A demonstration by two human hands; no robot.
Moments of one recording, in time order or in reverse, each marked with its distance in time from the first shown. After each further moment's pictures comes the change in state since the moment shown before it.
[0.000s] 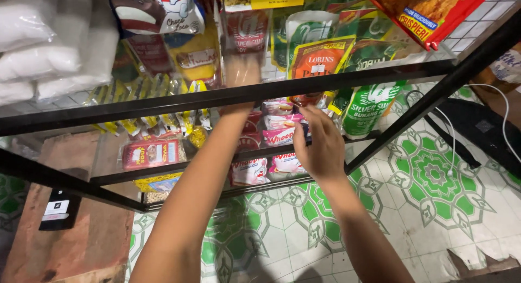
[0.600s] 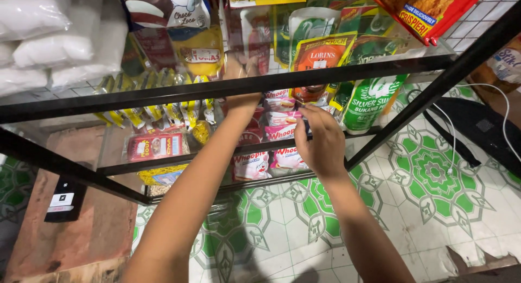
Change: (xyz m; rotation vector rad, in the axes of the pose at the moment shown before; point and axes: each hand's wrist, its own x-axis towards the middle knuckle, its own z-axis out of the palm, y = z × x) left_hand 0.008 0.079 -0.119 -0.278 -0.051 -0.466; right_hand 0.001 -0.007 -0.007 0.042 0.017 -0.057
